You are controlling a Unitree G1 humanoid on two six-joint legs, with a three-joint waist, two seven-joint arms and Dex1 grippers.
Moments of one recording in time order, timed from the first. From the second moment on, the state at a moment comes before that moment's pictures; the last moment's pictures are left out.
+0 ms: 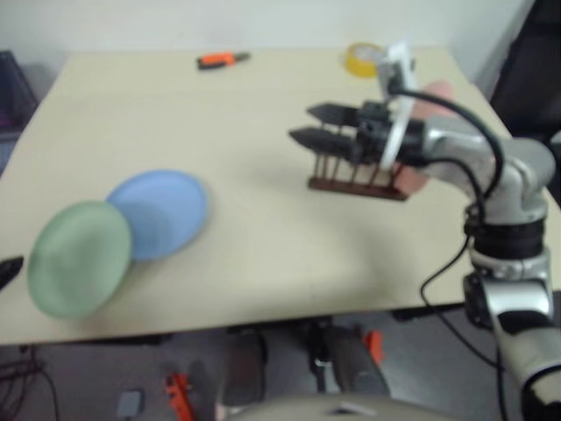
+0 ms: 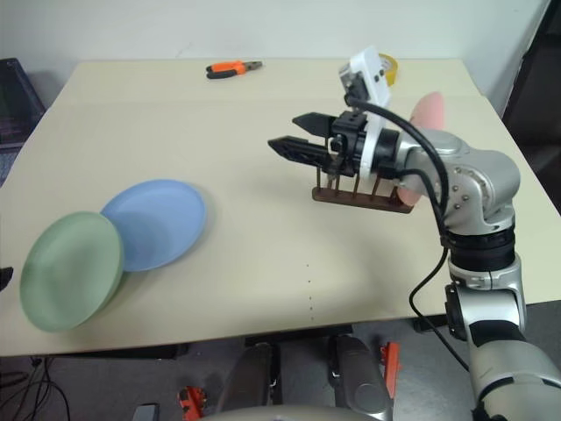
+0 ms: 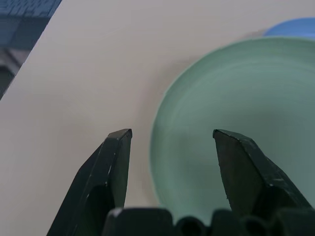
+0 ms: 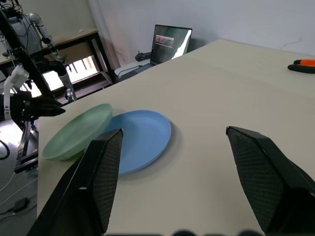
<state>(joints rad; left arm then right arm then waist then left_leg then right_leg) 0.20 0.77 1.03 0.00 -0.38 0.83 -0.79 -0.91 -0.47 0.03 -0.16 0.81 0.99 0.59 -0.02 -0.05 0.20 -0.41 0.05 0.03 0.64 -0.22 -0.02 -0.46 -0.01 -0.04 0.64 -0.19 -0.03</state>
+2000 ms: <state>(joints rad) -0.03 0.81 1.09 -0.16 -0.83 0.98 -0.46 -0.81 -0.49 0.18 -0.34 0.69 0.87 0.91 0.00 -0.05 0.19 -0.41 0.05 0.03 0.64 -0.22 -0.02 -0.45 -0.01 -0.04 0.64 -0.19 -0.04</state>
